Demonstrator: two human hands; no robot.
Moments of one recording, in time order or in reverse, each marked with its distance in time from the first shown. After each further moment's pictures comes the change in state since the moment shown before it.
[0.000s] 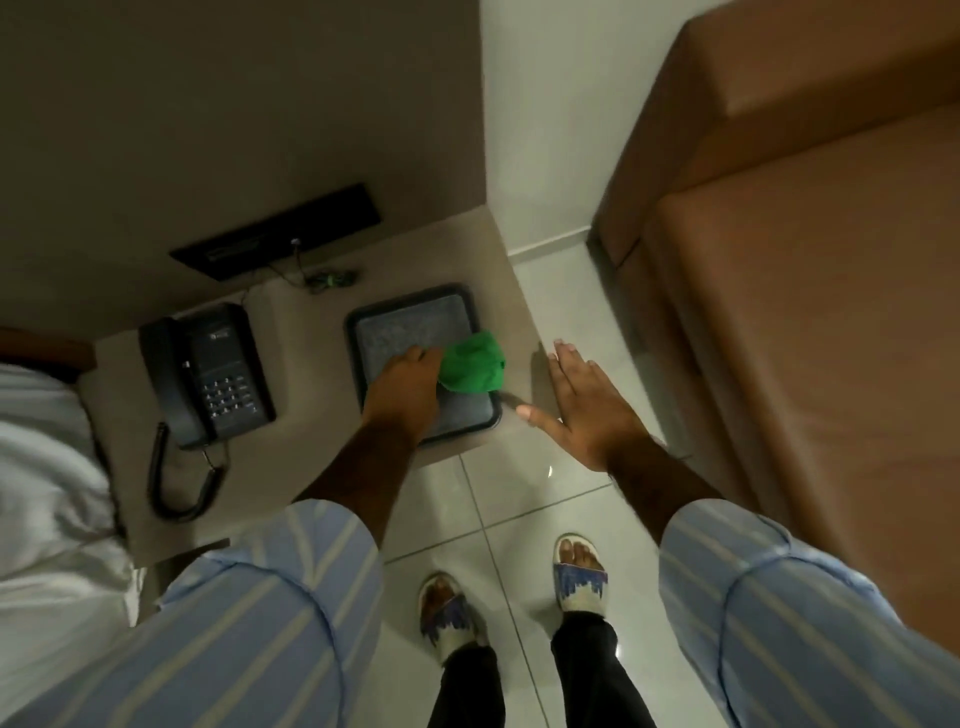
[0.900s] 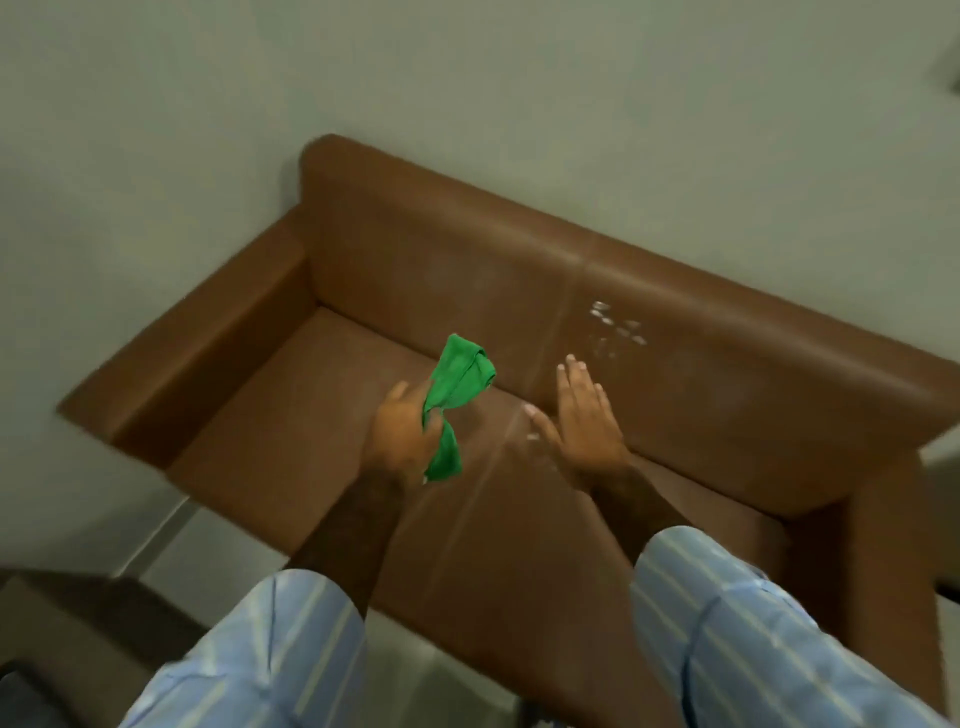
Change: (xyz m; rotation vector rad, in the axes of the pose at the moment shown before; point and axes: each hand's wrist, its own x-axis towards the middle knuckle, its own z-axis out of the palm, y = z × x) left_hand -0.172 0.729 -0.062 -0.258 0.041 0.746; right_hand -0.549 0.418 -0.184 0.266 0.759 0.791
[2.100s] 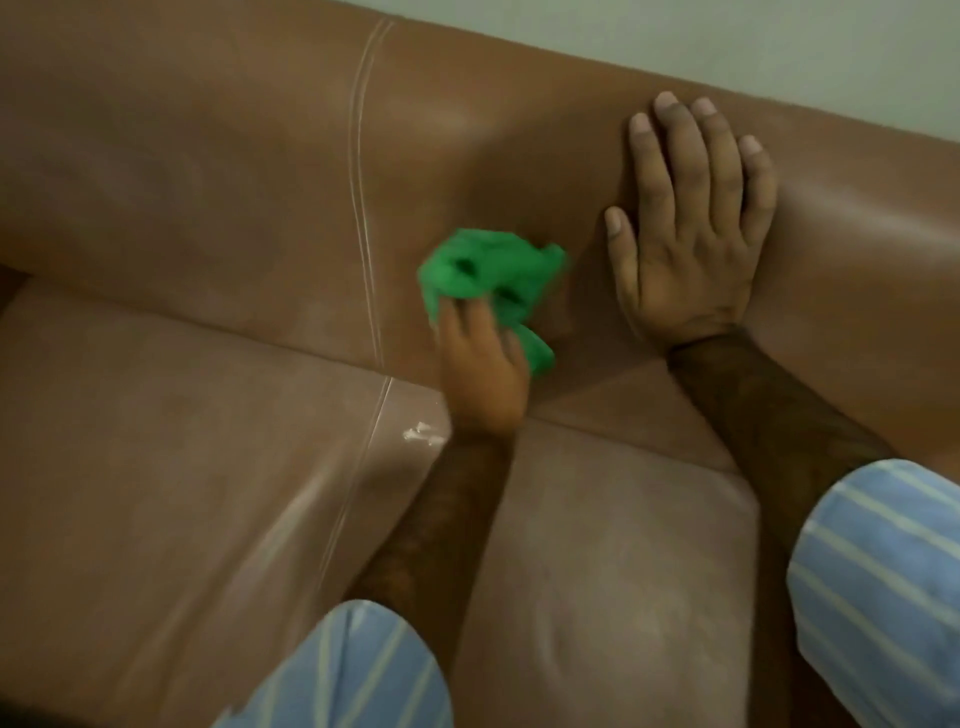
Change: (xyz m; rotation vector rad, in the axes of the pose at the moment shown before) left_hand 0.160 0.127 0.364 -0.160 0.242 0.159; right_hand 0.183 0.313 0.023 -0.592 0.930 -0.079
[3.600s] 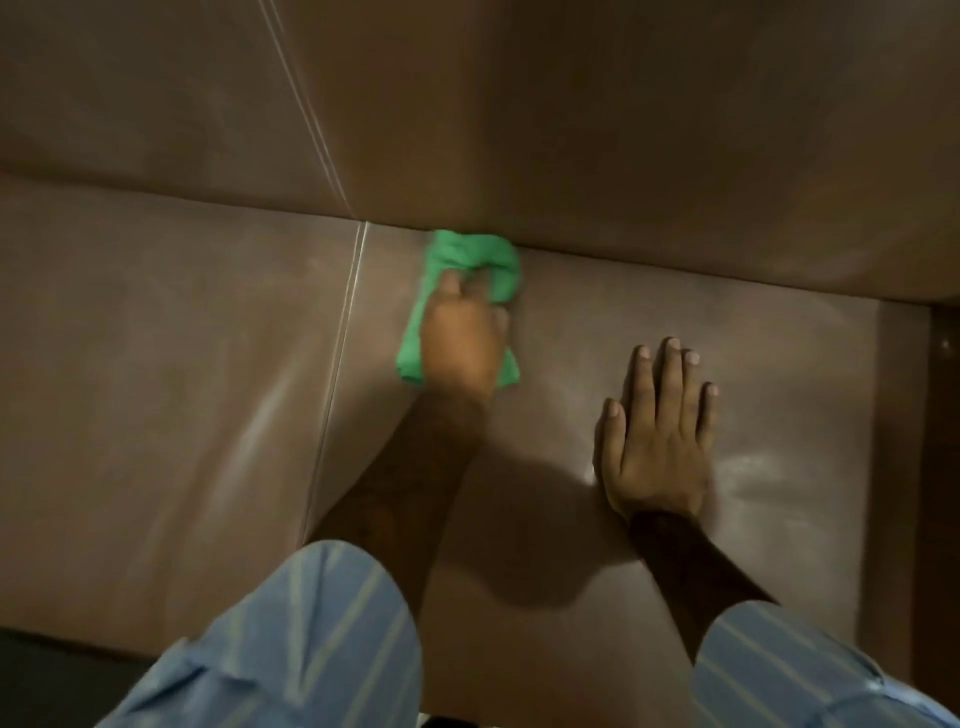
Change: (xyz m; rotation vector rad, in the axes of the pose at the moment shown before) left_hand -0.117 -0.142 0.052 0.425 -0.538 -0.051; right_hand -0.373 -0.124 -0.057 0.151 -0.889 0.536
